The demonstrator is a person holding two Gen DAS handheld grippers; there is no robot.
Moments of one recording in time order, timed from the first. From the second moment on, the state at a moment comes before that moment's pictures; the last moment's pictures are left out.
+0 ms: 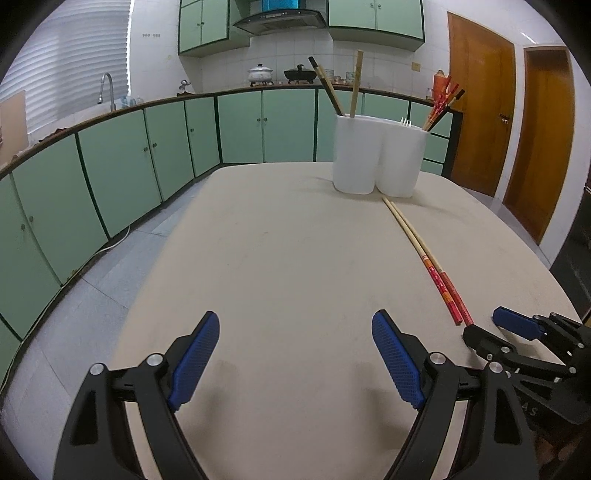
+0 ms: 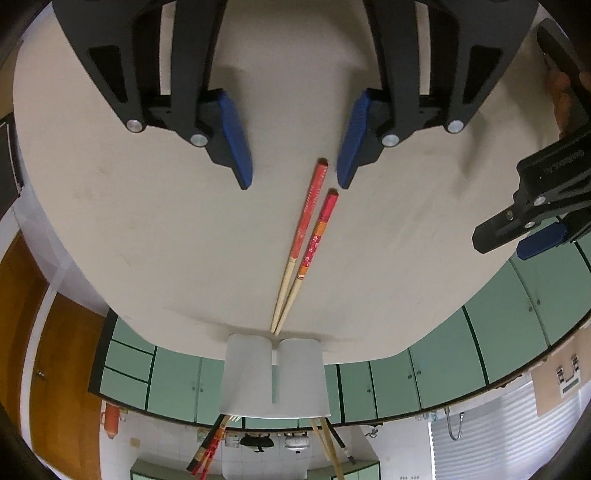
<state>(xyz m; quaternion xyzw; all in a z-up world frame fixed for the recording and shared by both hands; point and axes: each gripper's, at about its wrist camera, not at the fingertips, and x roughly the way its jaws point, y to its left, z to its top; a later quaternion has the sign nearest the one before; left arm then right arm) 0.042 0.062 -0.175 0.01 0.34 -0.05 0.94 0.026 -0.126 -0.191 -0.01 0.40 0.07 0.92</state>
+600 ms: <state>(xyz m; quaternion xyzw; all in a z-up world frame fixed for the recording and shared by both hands) 0.045 0.042 -0.170 0.01 0.33 -0.06 0.94 0.027 -0.138 -0.188 0.01 0.40 0.08 0.91</state>
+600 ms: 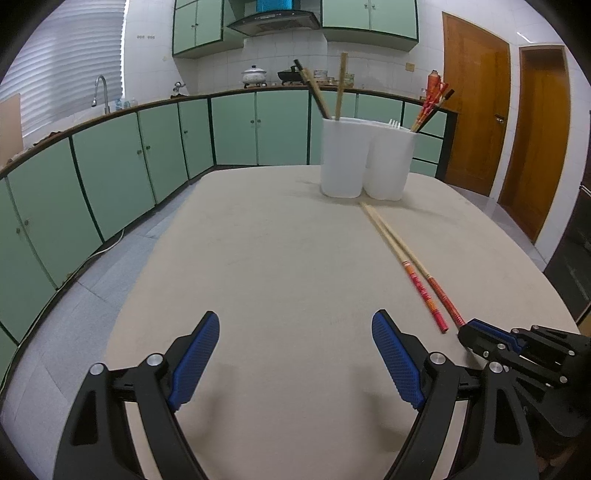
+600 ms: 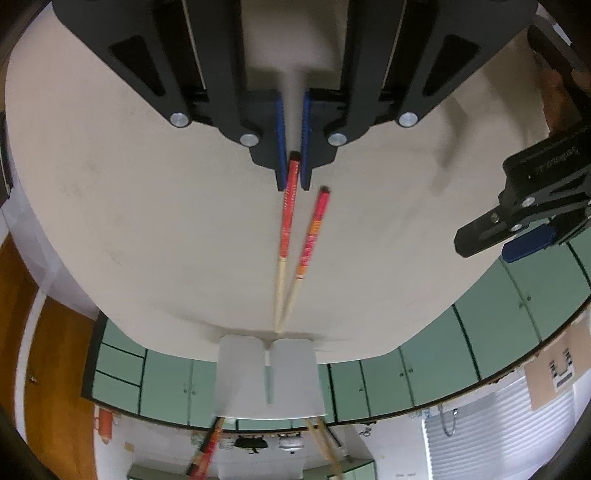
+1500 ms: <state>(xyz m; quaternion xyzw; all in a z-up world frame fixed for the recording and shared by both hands) 0.061 -0.049 -0.192 0.00 0.38 -0.09 0.92 0.016 -0.222 -0.167 0.08 0.35 0.02 0.93</state>
